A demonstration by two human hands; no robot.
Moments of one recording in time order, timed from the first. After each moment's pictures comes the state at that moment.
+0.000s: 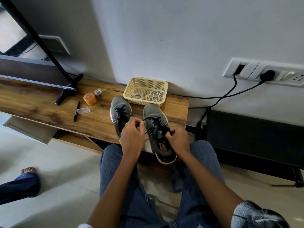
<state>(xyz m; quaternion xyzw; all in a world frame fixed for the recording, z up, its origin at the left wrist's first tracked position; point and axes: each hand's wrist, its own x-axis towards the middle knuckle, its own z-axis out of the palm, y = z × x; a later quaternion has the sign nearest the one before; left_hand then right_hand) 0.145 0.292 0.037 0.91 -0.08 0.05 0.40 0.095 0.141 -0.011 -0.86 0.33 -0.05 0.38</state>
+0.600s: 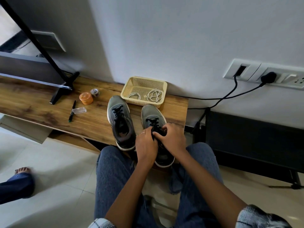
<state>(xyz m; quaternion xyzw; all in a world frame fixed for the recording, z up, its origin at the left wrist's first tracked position) 0.130 0.253 -0.011 0.94 -0.13 -0.03 0.31 0.112 0.145 -0.008 -0.93 0.25 -0.03 0.28</state>
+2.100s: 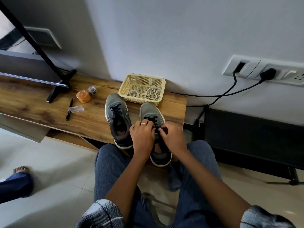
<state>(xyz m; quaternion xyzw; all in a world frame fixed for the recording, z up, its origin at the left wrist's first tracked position) 0.155 0.250 -0.027 0.95 -0.21 0.12 0.18 0.108 0.140 -0.008 -0.92 0.19 -0.08 0.32</state>
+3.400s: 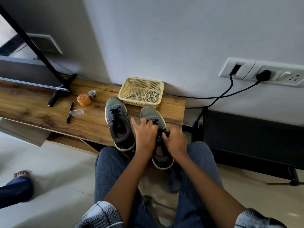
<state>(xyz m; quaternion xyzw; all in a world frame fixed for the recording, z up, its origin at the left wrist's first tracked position) 0.154 0.237 0.009 0.96 -0.28 0.02 0.00 0.095 0.144 0.001 -0.91 0.29 -0.05 0.29</state>
